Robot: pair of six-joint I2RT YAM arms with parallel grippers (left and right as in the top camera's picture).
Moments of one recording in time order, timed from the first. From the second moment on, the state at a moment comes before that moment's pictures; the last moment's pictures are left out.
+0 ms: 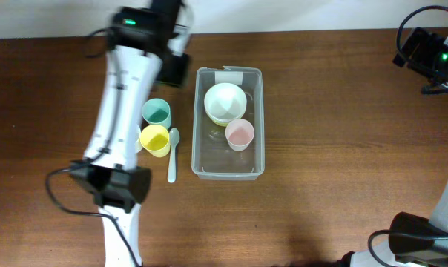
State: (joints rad) left arm -0.22 2.24 2.63 -1.68 -0.05 -0.04; right arm -0.31 1.73 2.18 -1.35 -0.07 0.25
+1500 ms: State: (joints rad) left arm -0.01 2.21 2.22 -1.33 0.08 0.16; right arm -0.31 1.73 2.18 -1.35 -0.07 0.25
